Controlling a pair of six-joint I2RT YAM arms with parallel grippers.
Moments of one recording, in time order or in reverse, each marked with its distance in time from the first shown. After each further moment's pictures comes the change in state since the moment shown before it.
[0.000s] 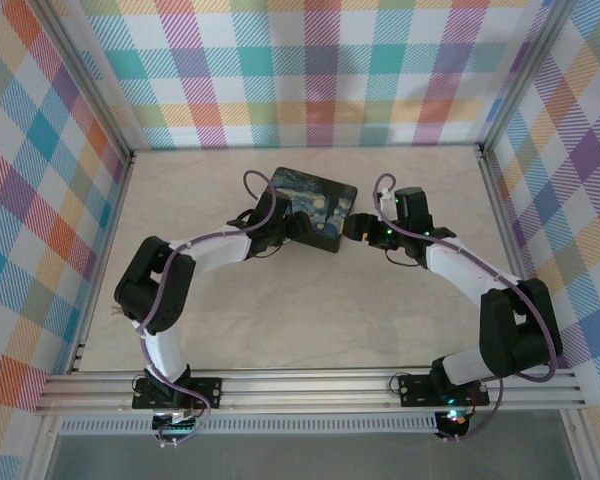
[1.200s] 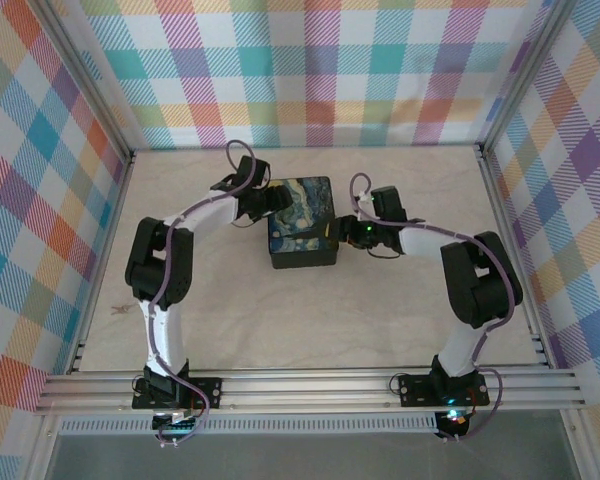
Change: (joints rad) left arm 0.202 0.217 0.397 -0.300 0.101 0.126; right arm 0.077 0.331 0.109 0.135 -0.102 0.045
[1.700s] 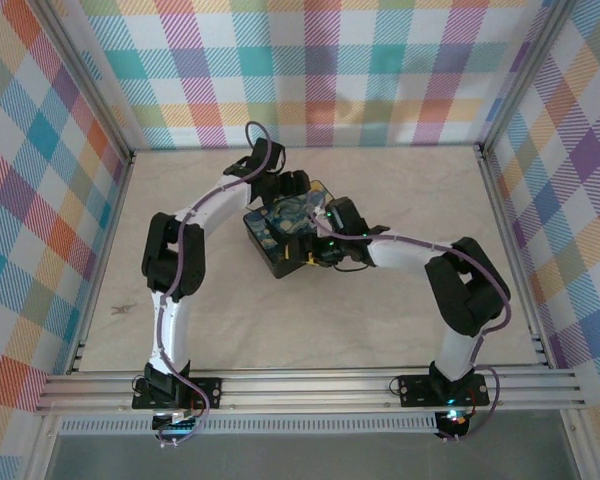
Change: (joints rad) left arm -0.028 0.080 0.243 -0.134 0.000 0.103; right arm 0.239 -0.014 0.073 -0.087 0.044 0.075
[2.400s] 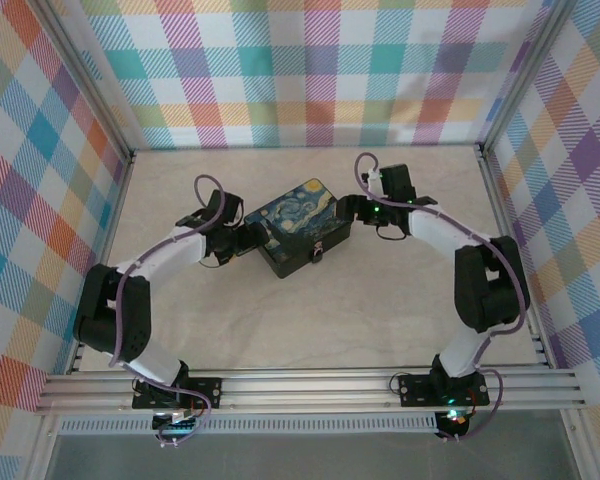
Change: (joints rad) left arm 0.051 -0.547 -0.740 0.023 -0.028 -0.151; right arm -0.303 0.000 0.134 -0.160 0.179 -0.312
